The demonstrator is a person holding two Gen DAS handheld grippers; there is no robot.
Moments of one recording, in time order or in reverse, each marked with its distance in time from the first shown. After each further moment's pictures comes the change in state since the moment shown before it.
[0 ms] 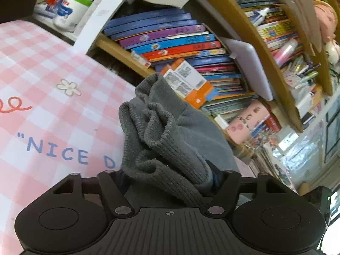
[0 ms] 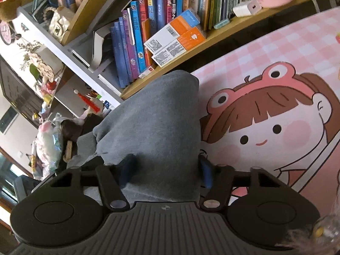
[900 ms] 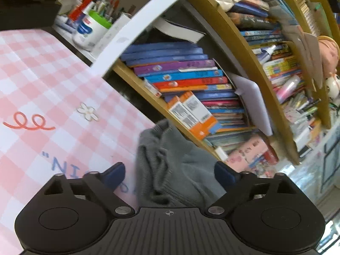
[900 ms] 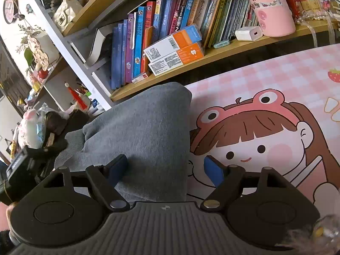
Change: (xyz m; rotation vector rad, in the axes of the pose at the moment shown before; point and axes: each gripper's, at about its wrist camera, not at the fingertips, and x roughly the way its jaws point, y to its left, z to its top) left arm -0.026 0.017 0.015 -0.102 -0.133 0.001; right arm -0.005 0.010 -0.003 -0.114 -0.049 -0.105
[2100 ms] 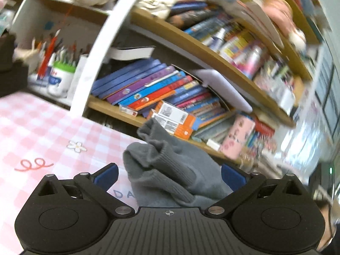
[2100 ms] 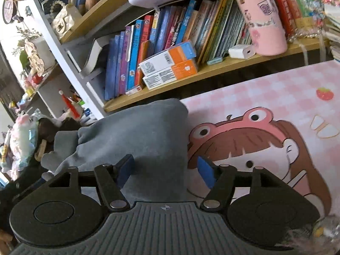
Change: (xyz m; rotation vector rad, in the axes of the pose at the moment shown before) left arm -0.033 -0.042 -0.016 0.324 -0.094 0.006; right arm -0.013 0.012 0.009 -0.035 -0.065 -0.056
